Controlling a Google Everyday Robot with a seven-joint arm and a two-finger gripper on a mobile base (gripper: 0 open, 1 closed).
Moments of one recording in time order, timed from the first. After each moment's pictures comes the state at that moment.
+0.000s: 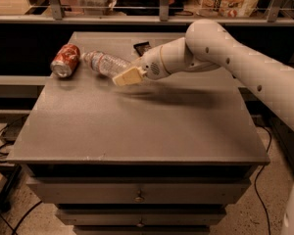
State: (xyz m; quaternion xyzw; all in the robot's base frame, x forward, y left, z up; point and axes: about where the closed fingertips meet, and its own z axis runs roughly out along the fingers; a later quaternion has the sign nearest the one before) arm 0.666 0.071 0.851 -0.47 0.72 0.33 0.39
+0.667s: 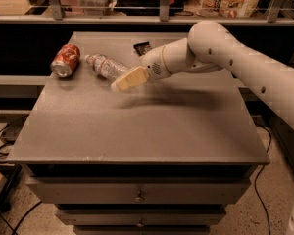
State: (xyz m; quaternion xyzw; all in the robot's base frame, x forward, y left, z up) arm 0.668 0.064 0.853 -0.46 0.72 0.33 0.40
